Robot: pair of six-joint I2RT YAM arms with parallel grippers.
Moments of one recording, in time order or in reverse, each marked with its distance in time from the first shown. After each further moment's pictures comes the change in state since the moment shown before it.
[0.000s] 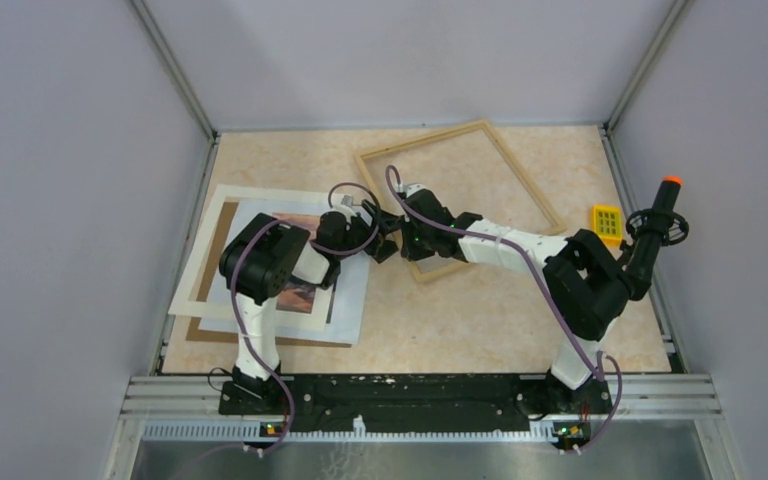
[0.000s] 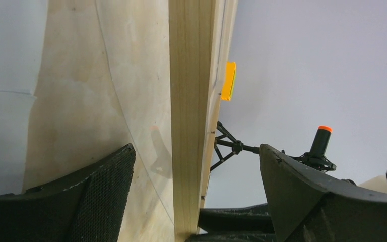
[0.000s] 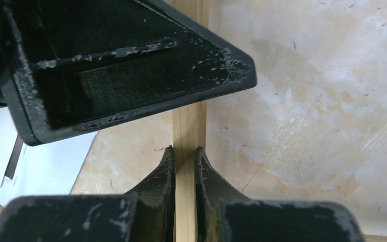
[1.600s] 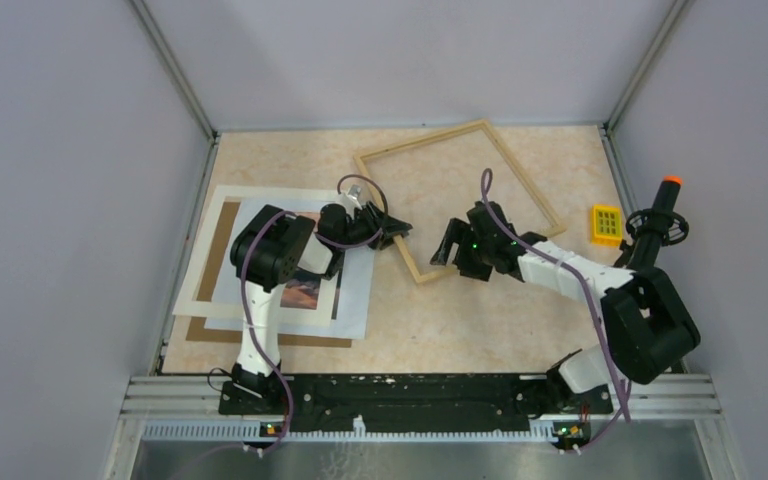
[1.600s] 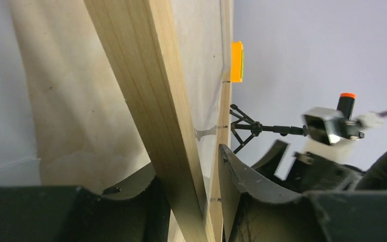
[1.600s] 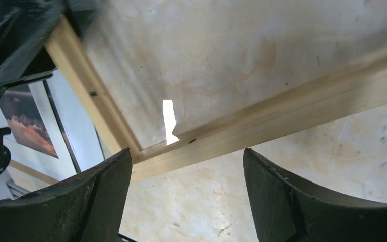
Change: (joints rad) left arm 0.039 0.138 0.142 0.053 0.148 0.154; right arm -0.226 -0.358 -0.362 0.010 -0.133 0.387
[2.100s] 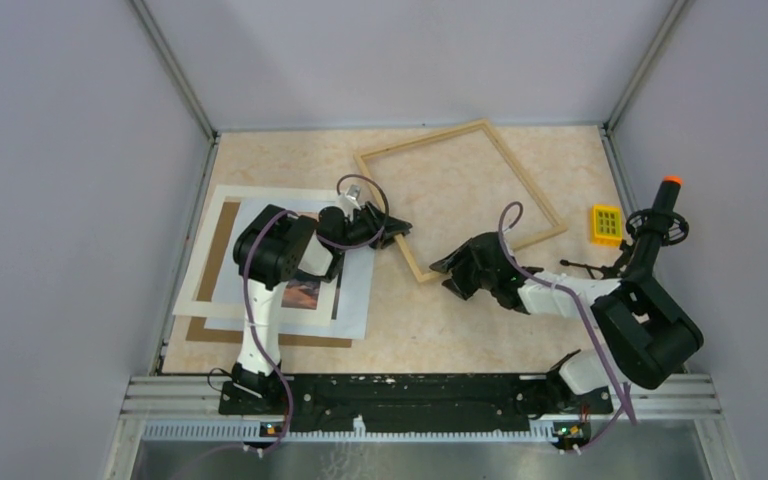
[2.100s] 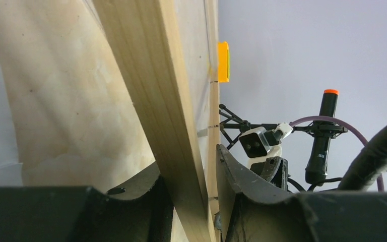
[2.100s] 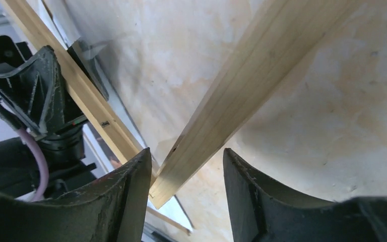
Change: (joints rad) left arm 0.005 0.027 -0.010 0.112 0.019 -0.054; right arm 0.060 0.004 -0.299 0.391 0.055 0.611
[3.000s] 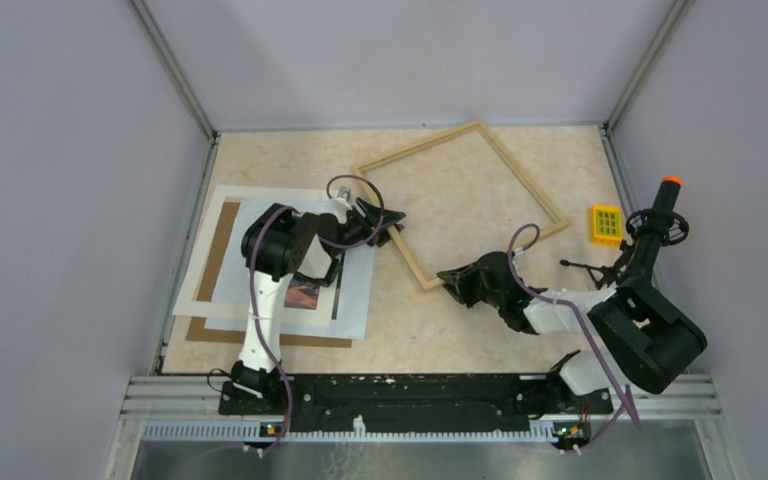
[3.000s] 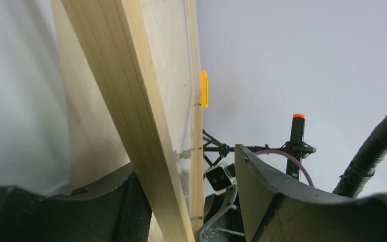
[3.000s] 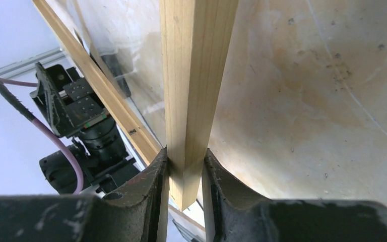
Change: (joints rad) left arm 0.032 0.113 -0.002 0.233 -0.052 -0.147; right arm 0.031 -0.025 -0.191 0.281 0.064 0.261
